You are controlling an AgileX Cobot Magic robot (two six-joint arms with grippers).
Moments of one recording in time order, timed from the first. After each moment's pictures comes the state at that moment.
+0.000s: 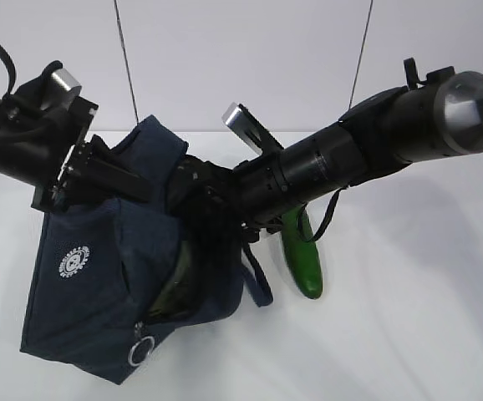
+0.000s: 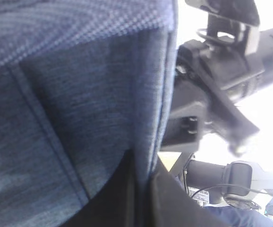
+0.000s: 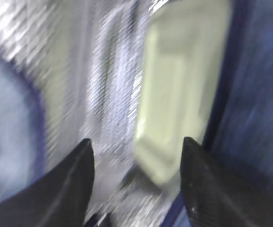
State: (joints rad) left arm -0.12 1.78 -1.08 -1.19 1.18 0.65; right arm 0.40 2.07 -1.31 1.35 0.88 -0.82
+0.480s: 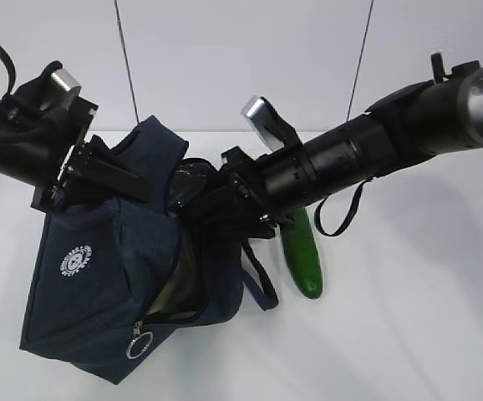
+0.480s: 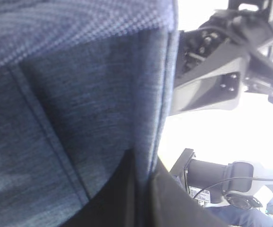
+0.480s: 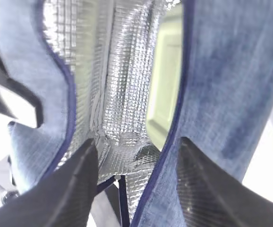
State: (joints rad) left arm -0.12 1.78 -1.08 -1.19 1.18 0.65; right arm 0.32 2.07 -1.31 1.35 1.07 -0.83
